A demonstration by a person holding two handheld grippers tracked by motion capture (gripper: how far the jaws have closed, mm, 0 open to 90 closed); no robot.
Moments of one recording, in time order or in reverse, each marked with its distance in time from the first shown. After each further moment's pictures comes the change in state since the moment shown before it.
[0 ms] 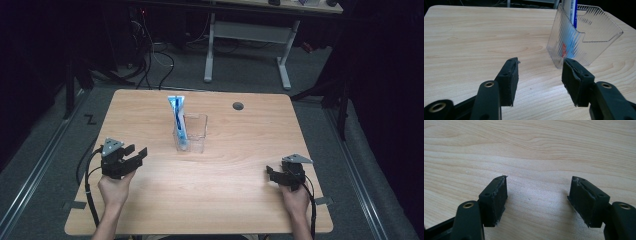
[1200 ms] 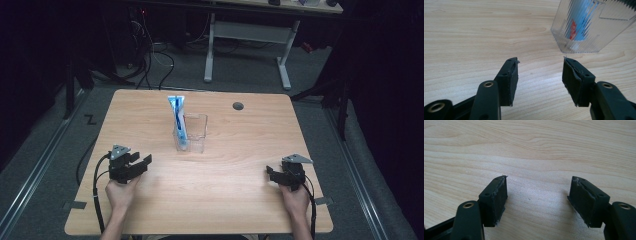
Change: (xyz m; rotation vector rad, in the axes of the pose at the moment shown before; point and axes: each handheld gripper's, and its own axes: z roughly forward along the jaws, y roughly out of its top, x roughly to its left) left arm 0.003 -0.028 0.027 0.078 -0.001 -0.043; right arm 0.000 0.000 0.000 0.000 0.000 0.000
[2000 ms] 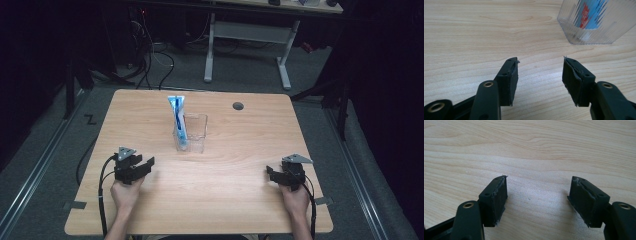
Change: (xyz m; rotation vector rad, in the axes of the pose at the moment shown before) left arm 0.000 -0.012 0.020 0.035 0.034 0.011; right arm 0.000 0.000 0.000 -0.001 0.000 0.000
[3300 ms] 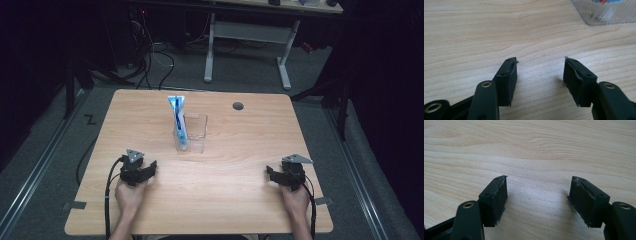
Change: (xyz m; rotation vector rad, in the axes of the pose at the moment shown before) left arm -0.008 -0.012 0.020 0.065 0.100 0.091; right arm 0.000 0.000 0.000 0.000 -0.001 0.000
